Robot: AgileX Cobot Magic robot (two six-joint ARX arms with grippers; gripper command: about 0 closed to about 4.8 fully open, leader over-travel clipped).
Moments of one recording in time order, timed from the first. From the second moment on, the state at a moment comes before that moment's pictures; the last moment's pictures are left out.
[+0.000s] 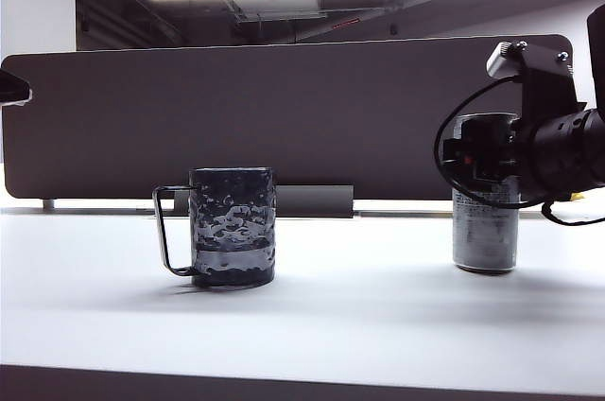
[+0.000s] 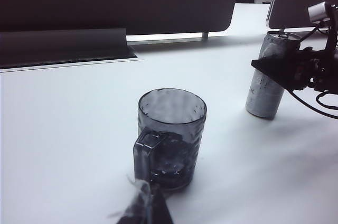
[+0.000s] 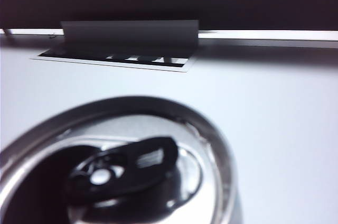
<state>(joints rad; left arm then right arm) -0.59 0.00 0.01 -0.02 0.00 -0.04 0.31 1.78 0.43 1.29 -0.05 0.13</state>
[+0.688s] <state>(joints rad) -0.56 0.00 0.01 -0.02 0.00 -0.04 0.34 1.72 0.55 1.18 -0.26 0.12</state>
